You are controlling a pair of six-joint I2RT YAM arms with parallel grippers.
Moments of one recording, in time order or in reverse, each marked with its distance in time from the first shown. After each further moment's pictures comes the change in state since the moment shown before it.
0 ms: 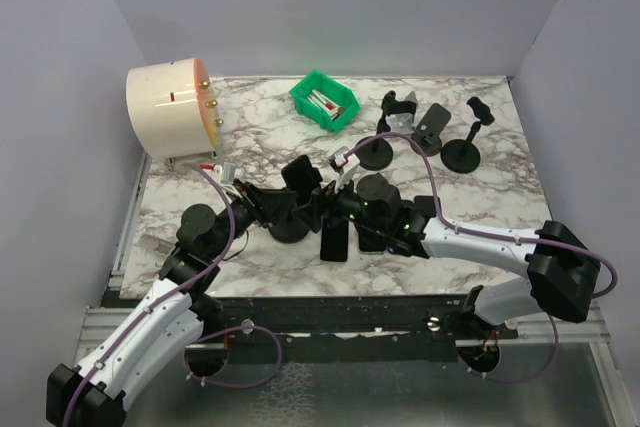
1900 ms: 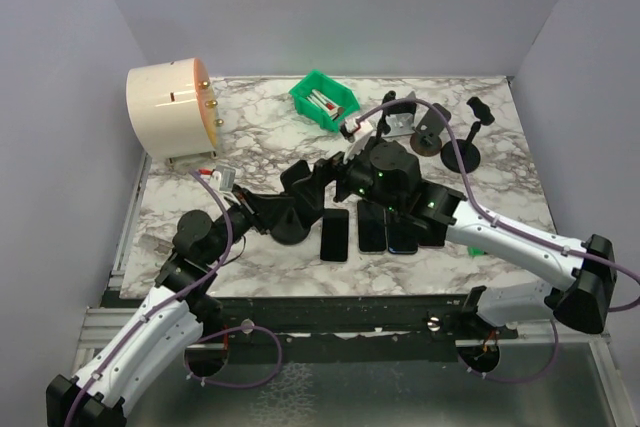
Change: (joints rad) left arm -0.002 -0.068 -0.023 -0.044 0.023 0.050; right arm -0.003 -0.130 0.308 -0.379 0.035 -0.029
